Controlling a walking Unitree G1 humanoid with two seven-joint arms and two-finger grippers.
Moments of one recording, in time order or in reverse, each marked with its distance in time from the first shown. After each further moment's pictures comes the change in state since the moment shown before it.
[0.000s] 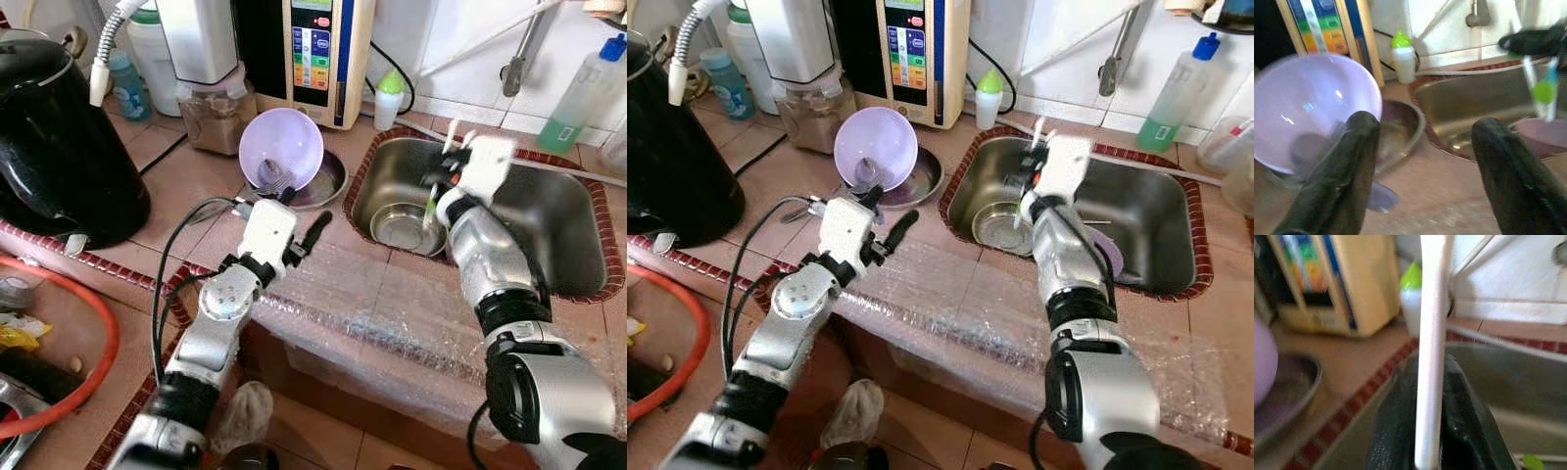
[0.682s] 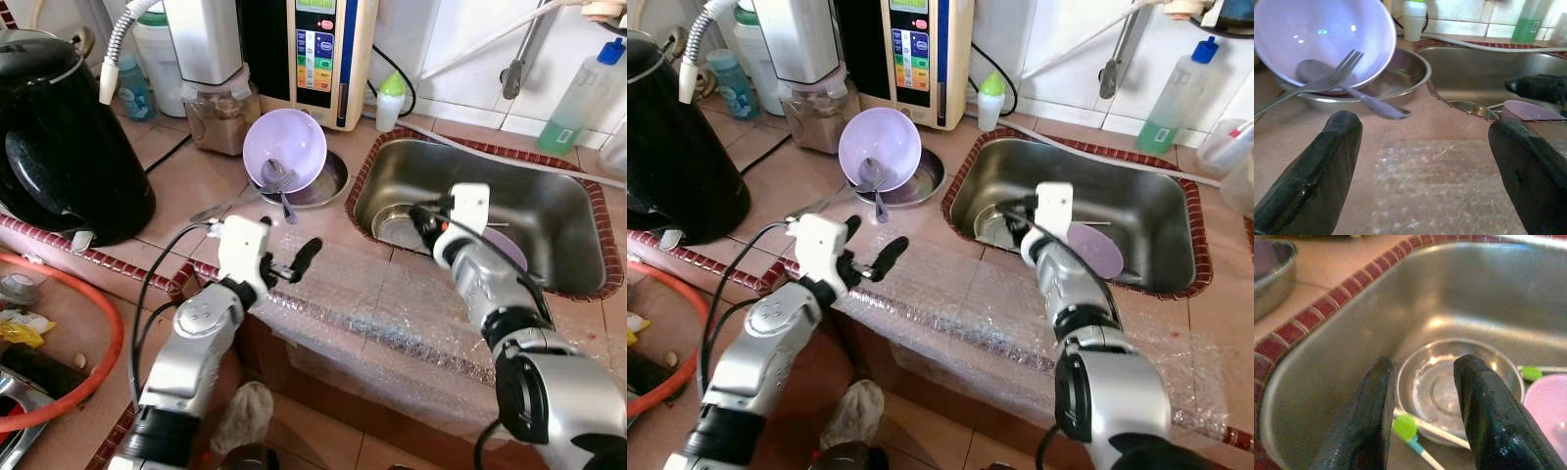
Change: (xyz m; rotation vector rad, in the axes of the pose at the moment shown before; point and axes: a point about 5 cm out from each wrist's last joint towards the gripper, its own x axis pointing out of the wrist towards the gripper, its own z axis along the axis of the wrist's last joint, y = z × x) left arm -0.033 0.009 -0.010 -0.199 0.139 0.044; right arm -0.022 -0.019 -0.055 0.025 0.258 0.008
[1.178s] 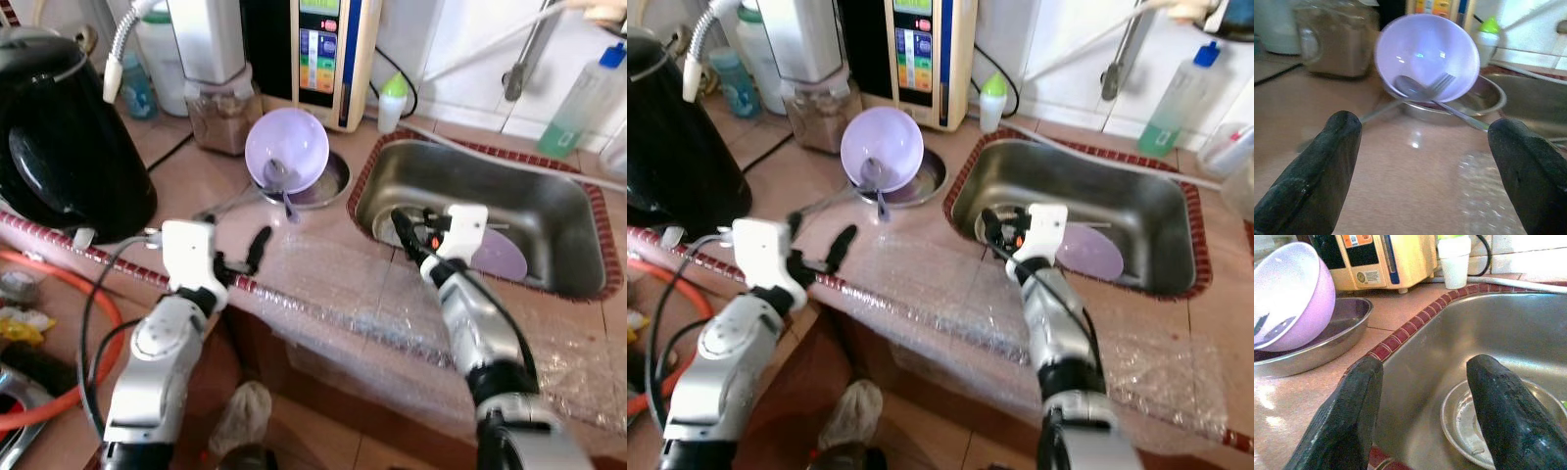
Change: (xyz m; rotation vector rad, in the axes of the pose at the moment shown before) left arm -0.035 0.028 0.013 -0.016 -0.079 0.262; right arm -0.029 0.033 -0.008 0.066 -0.245 0.091
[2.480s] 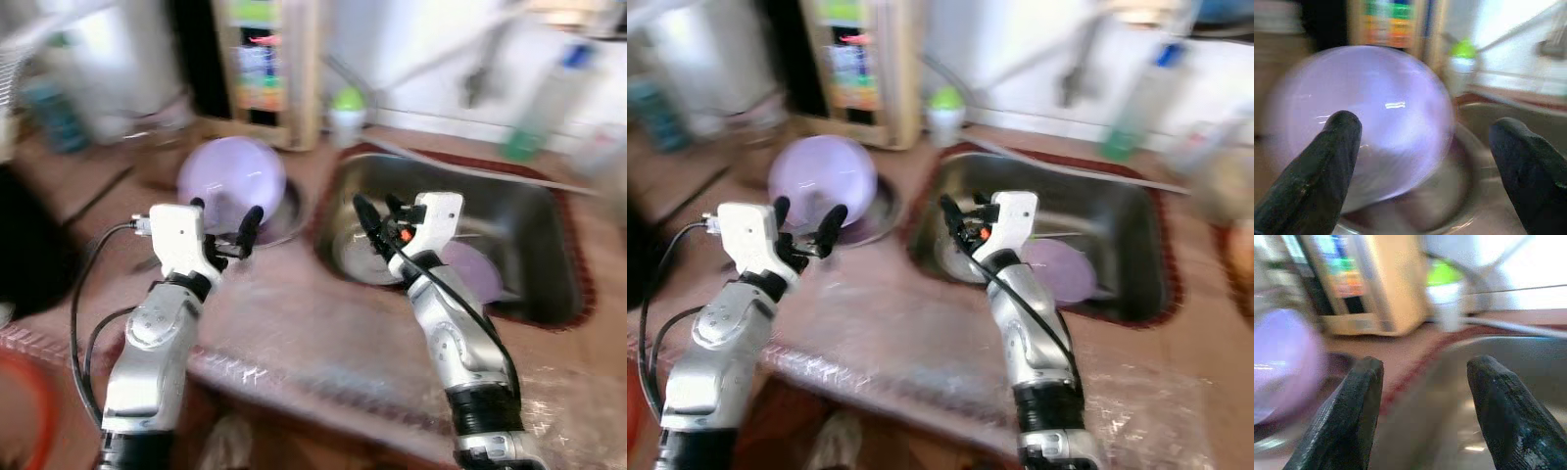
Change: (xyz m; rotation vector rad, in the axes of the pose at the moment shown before) left arm 0.012 -0.020 0.015 -0.053 -0.062 -0.044; right arm -0.012 0.041 0.024 0.042 -0.037 0.117
